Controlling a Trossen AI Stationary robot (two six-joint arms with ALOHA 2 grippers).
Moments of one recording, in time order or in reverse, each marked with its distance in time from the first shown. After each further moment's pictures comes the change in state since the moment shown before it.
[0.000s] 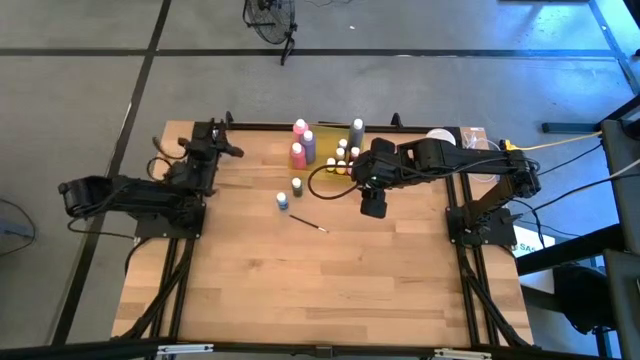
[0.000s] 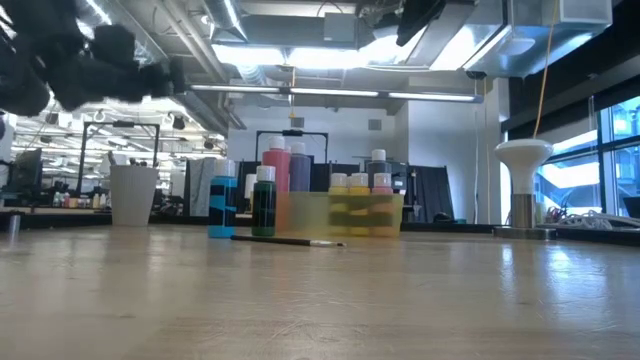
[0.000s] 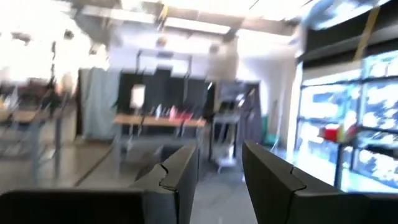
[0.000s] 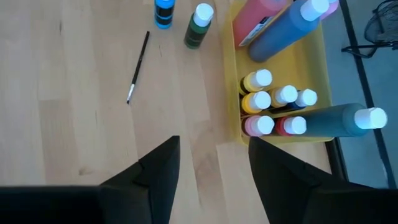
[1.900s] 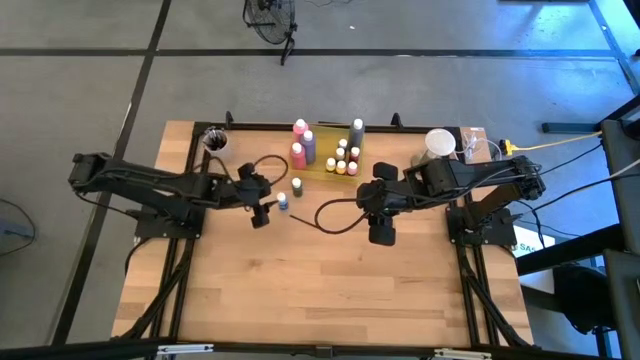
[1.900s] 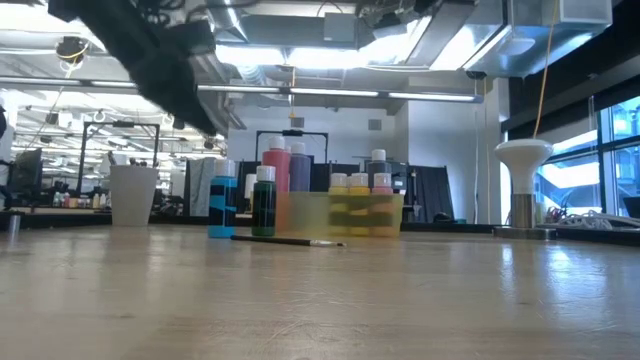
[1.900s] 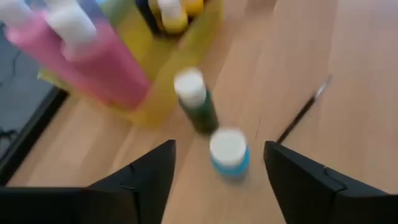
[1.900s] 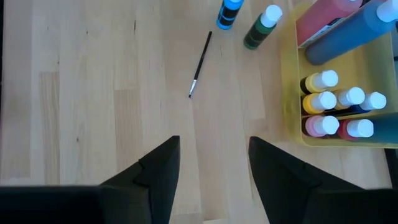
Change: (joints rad) left arm -0.552 0.037 0.659 -1.870 0.452 -0.424; right arm 0.184 -0.017 0.000 -0.014 -0.051 0.140
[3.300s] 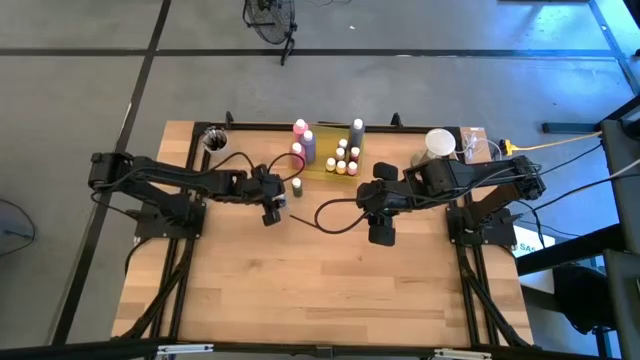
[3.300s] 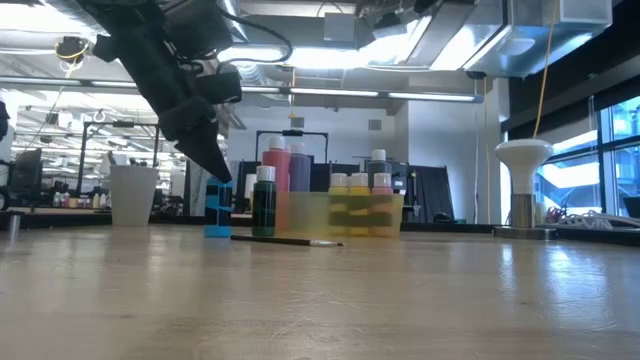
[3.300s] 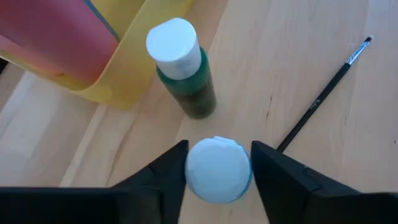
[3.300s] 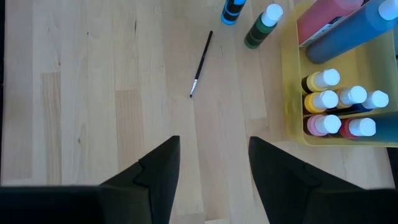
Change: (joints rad) left arm 0.137 0.256 -0.011 0.130 0.165 0.044; right arm 0.000 0.000 0.000 0.000 -0.003 0.007
